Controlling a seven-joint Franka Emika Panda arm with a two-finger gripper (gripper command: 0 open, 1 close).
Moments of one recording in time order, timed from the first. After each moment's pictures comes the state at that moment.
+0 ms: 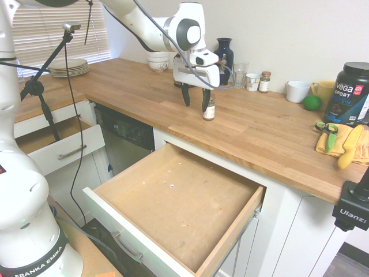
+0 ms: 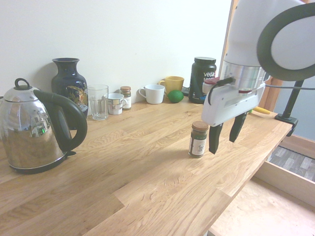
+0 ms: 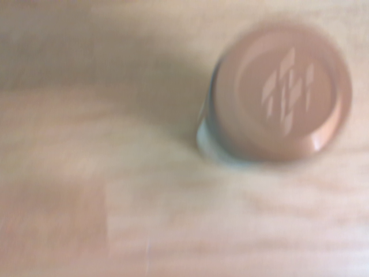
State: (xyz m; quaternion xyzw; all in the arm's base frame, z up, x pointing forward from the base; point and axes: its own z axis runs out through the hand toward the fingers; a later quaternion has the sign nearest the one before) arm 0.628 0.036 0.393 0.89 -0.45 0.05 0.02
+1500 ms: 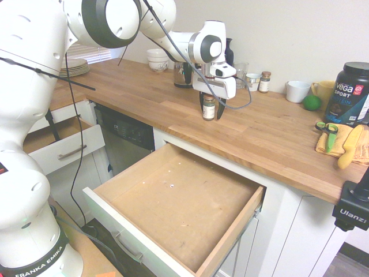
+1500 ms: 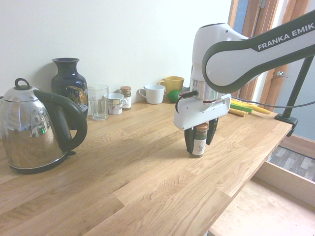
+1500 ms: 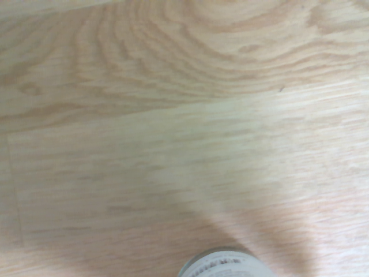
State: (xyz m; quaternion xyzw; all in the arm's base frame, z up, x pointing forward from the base) arm 0.706 0.013 0.345 0.88 -0.47 0.02 0.03
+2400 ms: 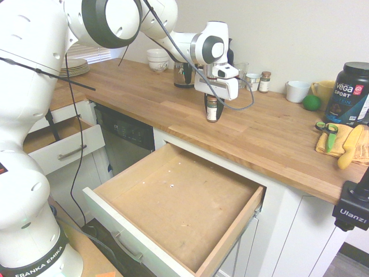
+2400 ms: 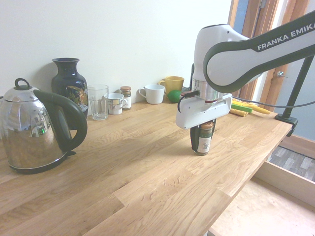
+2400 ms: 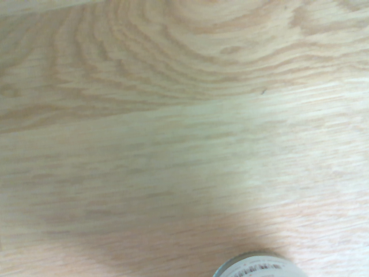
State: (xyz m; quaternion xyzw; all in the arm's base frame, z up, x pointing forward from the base) arm 0.706 0.004 0.343 0.88 -0.47 0.02 0.03
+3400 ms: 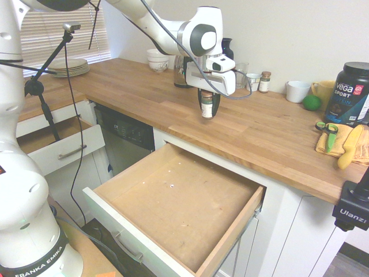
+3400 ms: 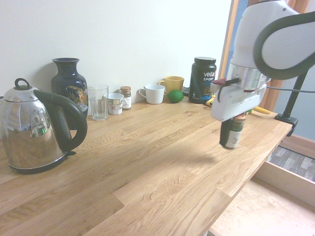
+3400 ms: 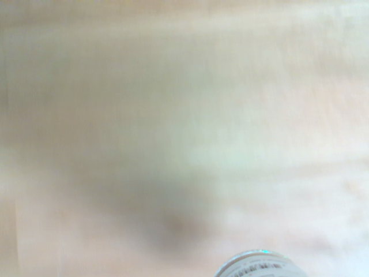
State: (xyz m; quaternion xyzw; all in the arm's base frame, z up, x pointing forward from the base) arm 0.595 -0.022 0.388 0.90 -0.43 0.04 0.00
